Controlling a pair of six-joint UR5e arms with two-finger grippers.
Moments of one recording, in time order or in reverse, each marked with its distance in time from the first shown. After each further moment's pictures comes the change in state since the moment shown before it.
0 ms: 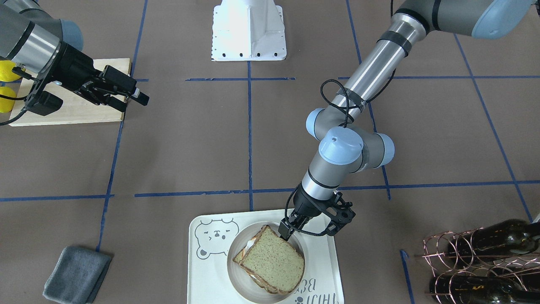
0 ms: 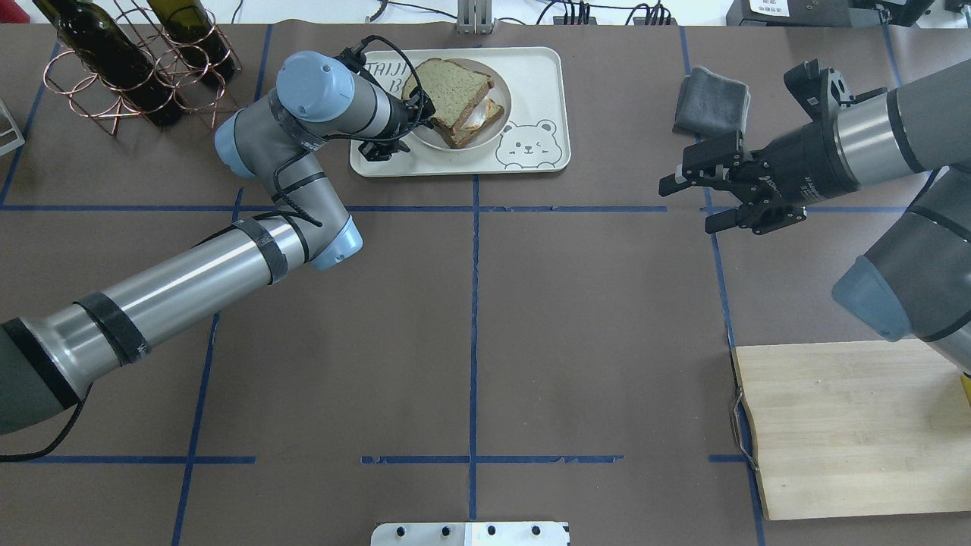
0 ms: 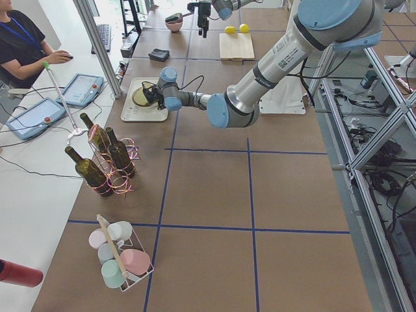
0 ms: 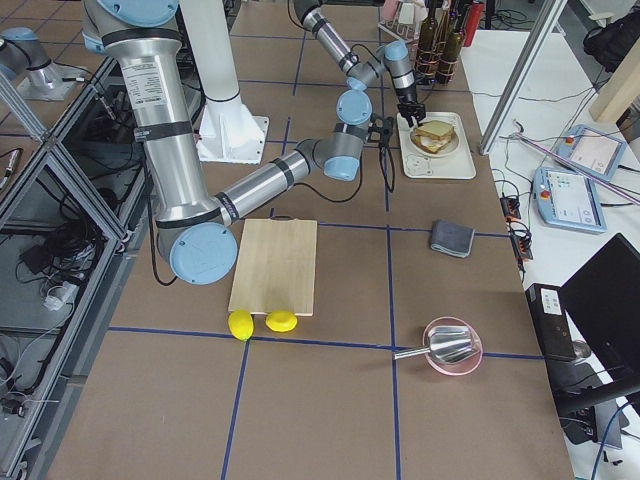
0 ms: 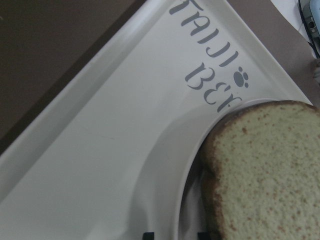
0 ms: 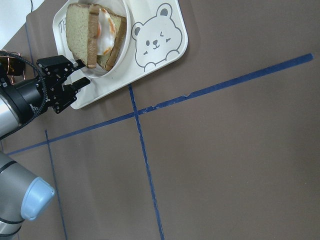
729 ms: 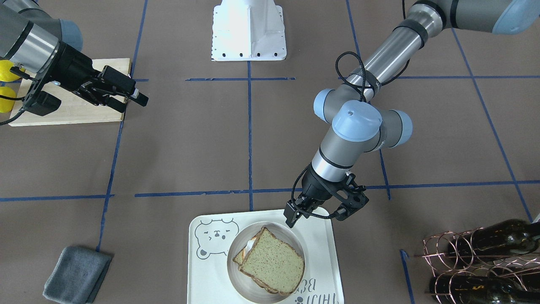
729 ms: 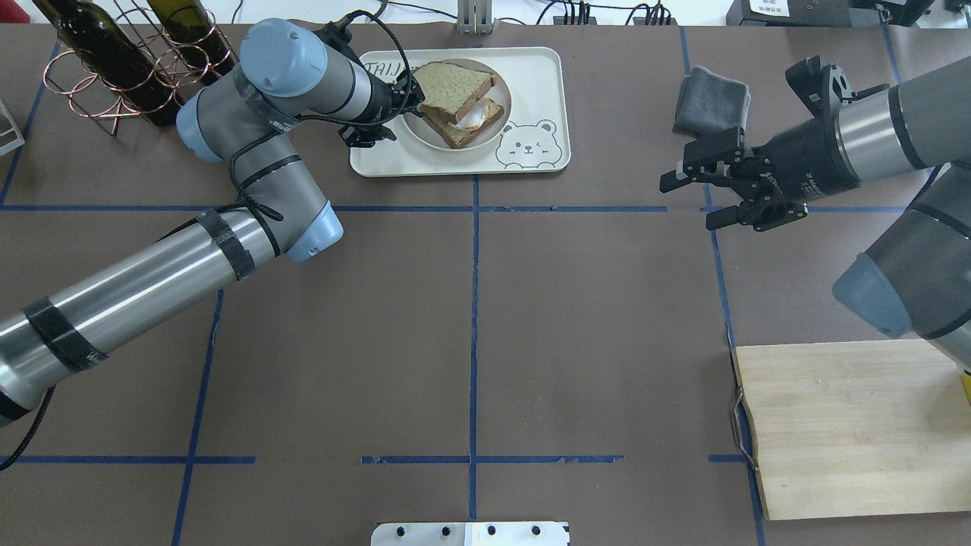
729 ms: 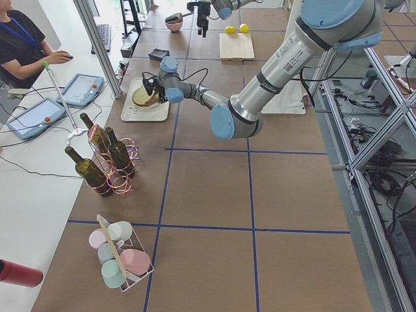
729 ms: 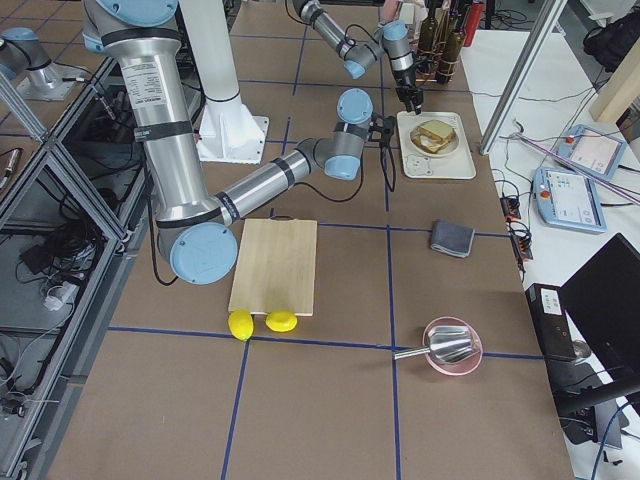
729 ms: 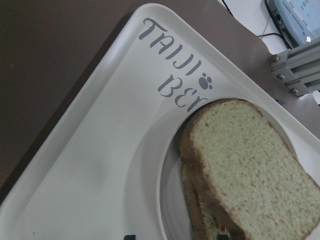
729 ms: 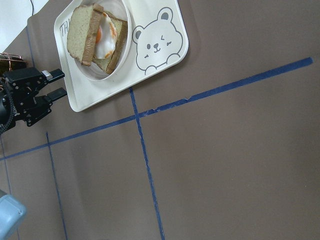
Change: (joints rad) left arm -0.040 0.119 -0.350 0.258 -0.074 0.079; right arm 0.007 0.002 0.001 -0.003 0.000 0.000
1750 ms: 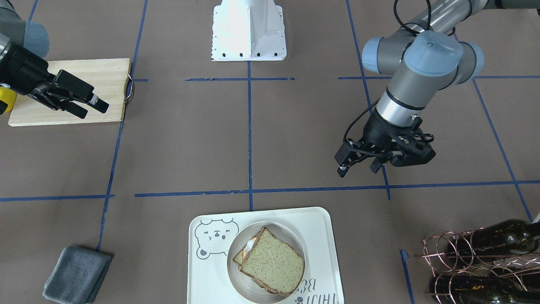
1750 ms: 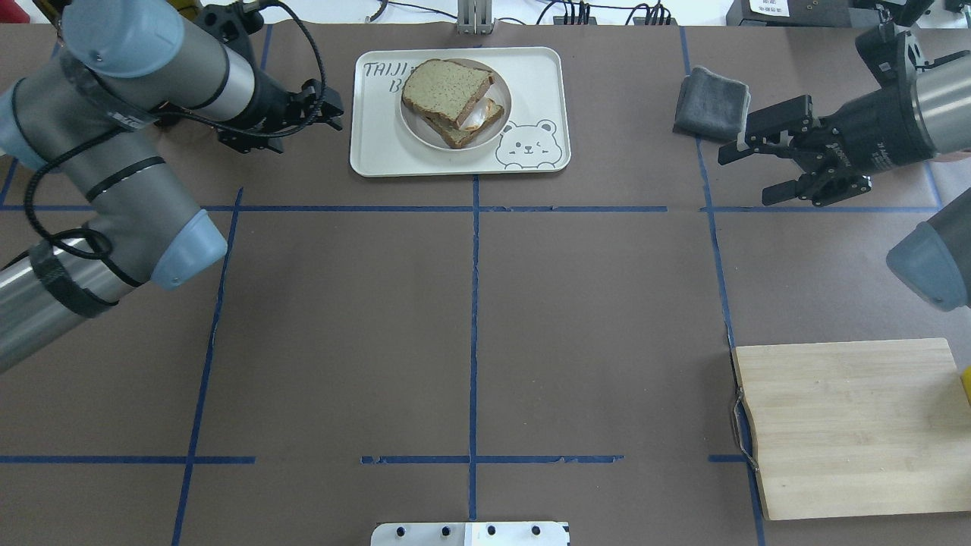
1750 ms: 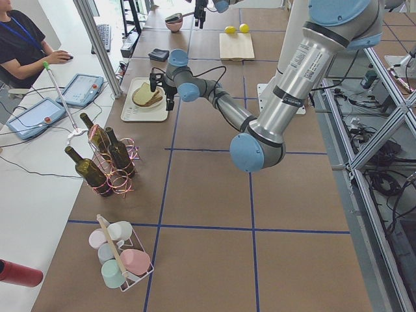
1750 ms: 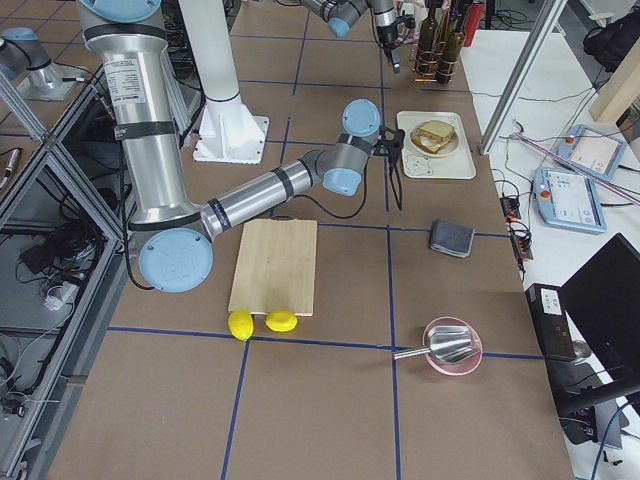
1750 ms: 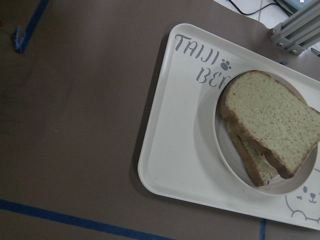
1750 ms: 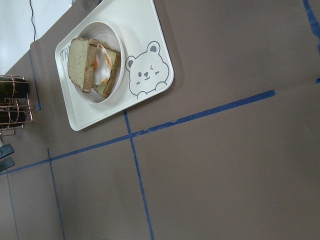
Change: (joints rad) left arm -0.121 0.358 -0.535 0.335 -0.091 0.574; right arm 0.129 -0.096 -0.011 -0.069 0.073 -0.196
